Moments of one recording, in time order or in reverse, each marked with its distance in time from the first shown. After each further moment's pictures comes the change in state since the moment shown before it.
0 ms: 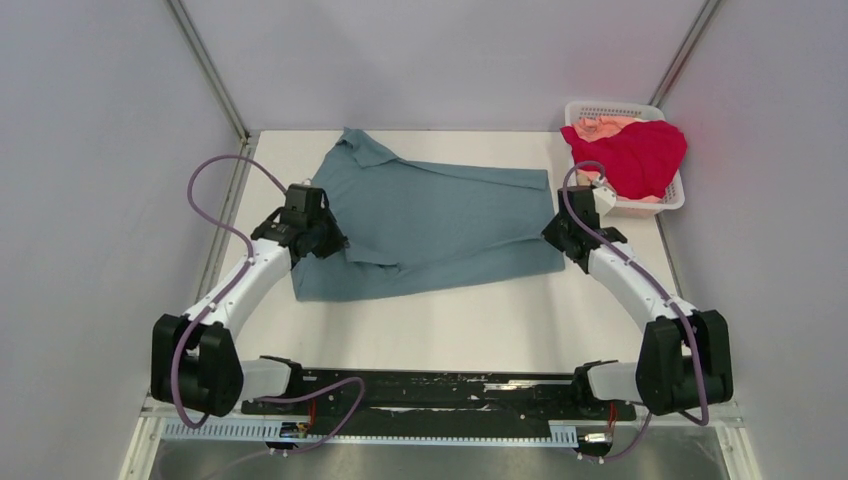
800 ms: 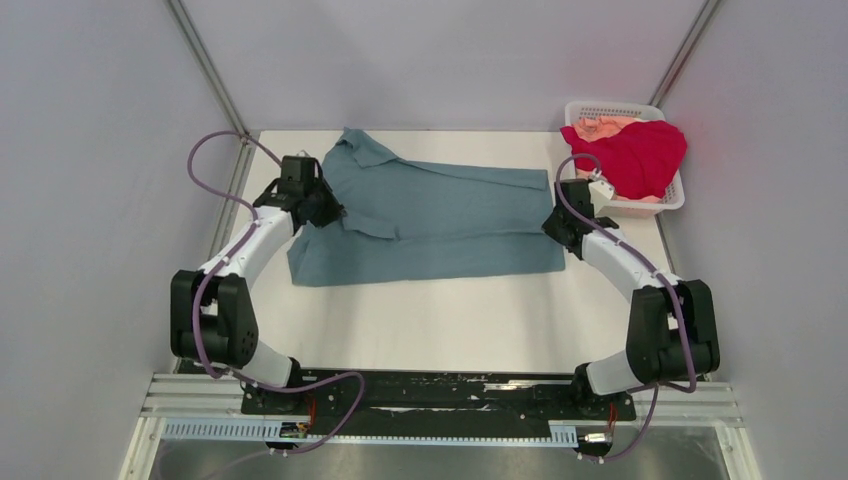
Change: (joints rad) left arm 0.101 0.229 0.189 0.103 0.056 0.032; right arm -0.028 0.153 0.070 0.062 0.052 -0.034
